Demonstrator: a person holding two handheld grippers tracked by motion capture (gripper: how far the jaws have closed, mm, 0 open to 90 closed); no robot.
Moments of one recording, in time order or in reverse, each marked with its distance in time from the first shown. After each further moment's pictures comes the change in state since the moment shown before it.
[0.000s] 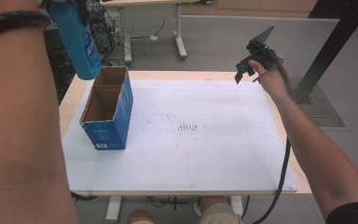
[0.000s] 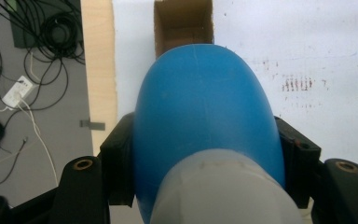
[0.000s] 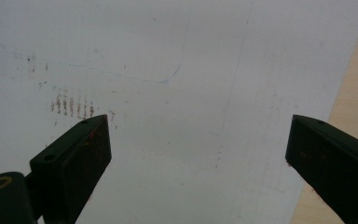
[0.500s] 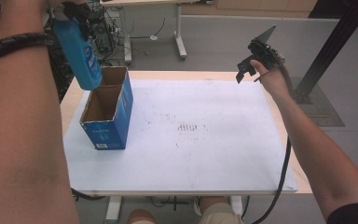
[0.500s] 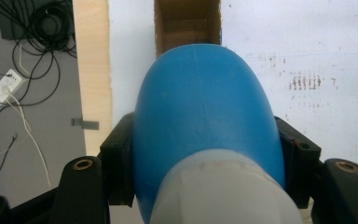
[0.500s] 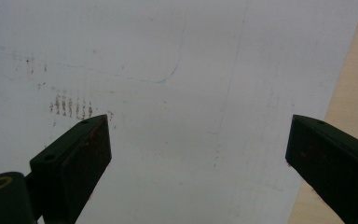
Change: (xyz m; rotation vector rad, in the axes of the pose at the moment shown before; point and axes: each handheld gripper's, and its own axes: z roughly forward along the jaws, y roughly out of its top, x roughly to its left) left arm 0.014 0.001 0.035 0.019 -0.018 -0.020; right arm -0.003 -0.002 -0.002 -0.003 -0.001 0.006
